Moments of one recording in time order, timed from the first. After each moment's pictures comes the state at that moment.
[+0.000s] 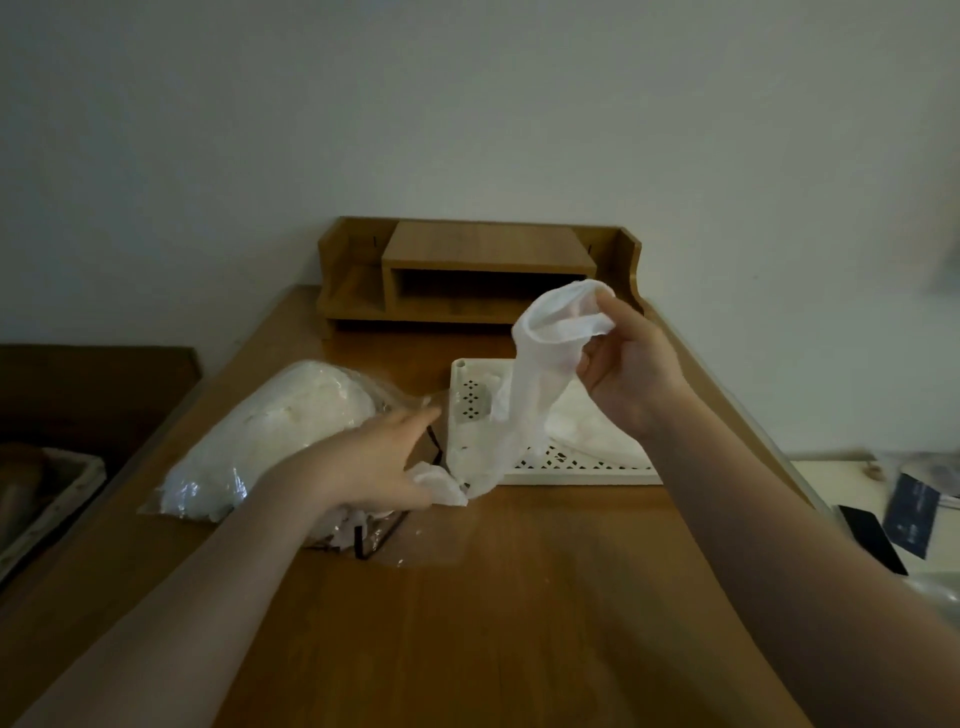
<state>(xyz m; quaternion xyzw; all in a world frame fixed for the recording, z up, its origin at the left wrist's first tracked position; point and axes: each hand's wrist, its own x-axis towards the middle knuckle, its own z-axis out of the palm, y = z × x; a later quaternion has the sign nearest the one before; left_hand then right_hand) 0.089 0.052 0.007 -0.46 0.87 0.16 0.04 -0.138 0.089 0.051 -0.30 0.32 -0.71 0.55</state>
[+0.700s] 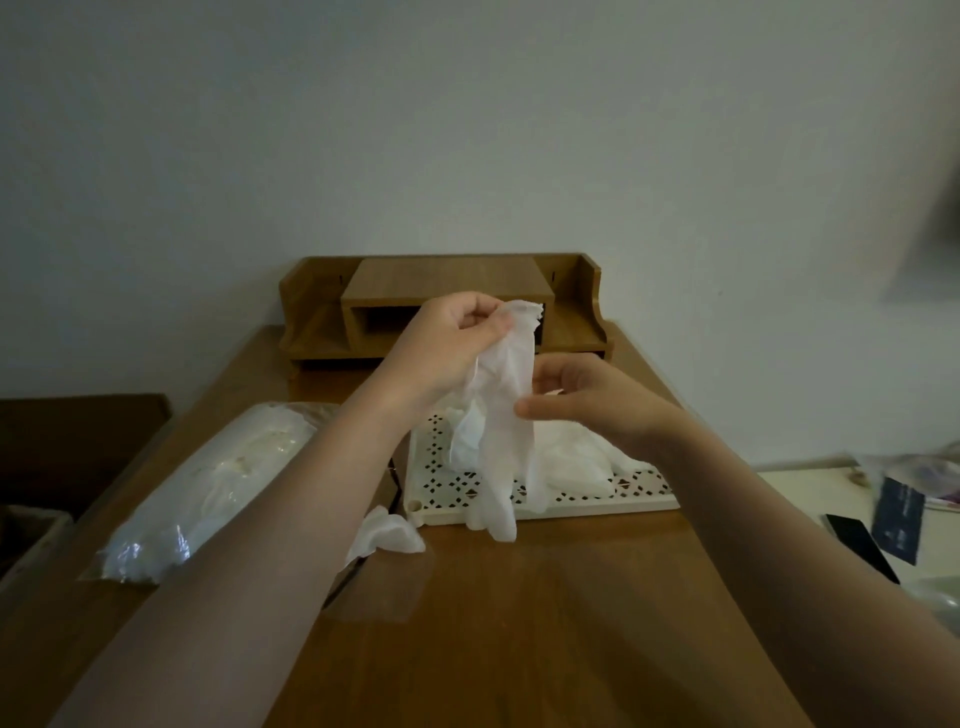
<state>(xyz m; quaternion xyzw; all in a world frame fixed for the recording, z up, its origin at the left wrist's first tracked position) -0.022 0.038 0.085 -0.35 0.73 0.42 -0.41 -0.186 0.094 0.054 -0.65 0.50 -0.39 0.41</state>
